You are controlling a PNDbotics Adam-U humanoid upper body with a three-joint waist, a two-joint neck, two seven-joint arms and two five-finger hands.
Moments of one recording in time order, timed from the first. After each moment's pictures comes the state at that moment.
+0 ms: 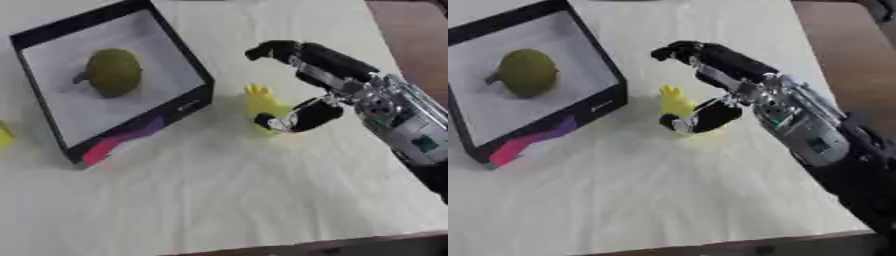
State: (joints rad) left arm -0.11 0.79 0.29 -1.99 0.41 -0.16 0.42; right arm -0.32 -0.72 0.28 -1.98 0.50 0.14 0.35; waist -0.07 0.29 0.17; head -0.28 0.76
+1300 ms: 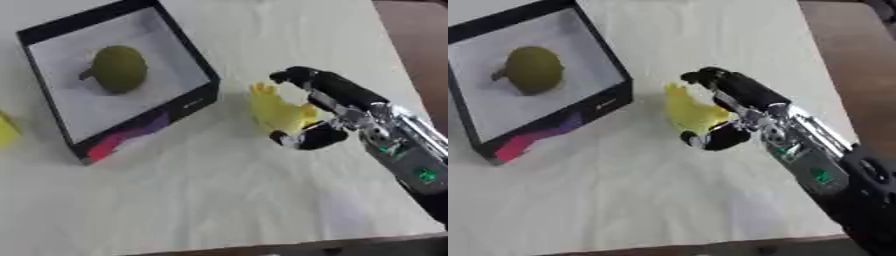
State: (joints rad) left arm -0.10 0.77 0.28 -1.98 0.39 -0.15 0.41; right arm -0.20 -0.69 0.25 -1.98 0.65 0.25 0.34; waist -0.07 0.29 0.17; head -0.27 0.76
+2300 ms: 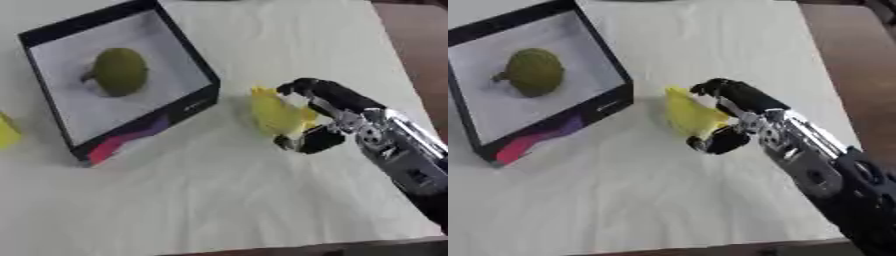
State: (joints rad) left arm -0.10 0.76 0.27 -1.98 0.38 -0.14 0.41; right arm -0.21 -0.69 0.26 -1.92 0.68 0.35 0.38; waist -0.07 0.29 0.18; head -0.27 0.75
